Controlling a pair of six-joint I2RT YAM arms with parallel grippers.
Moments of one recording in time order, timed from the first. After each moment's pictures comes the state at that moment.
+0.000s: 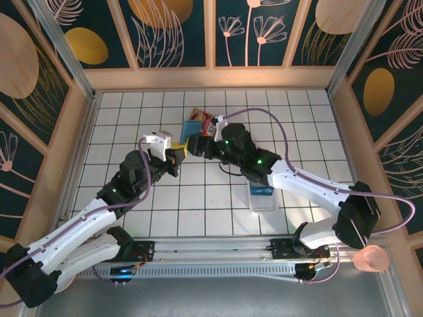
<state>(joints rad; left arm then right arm) -0.71 0.86 0.65 0.04 -0.03 -0.29 0.90 1.38 1.07 -0.03 -0.07 0.76</state>
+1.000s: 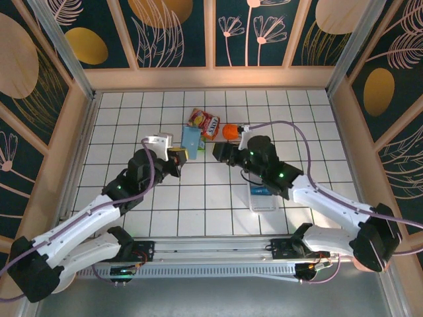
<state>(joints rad) -0.71 0.94 0.65 -0.04 -0.03 -0.50 0.80 1.12 0.77 0.06 -0.06 0.71</state>
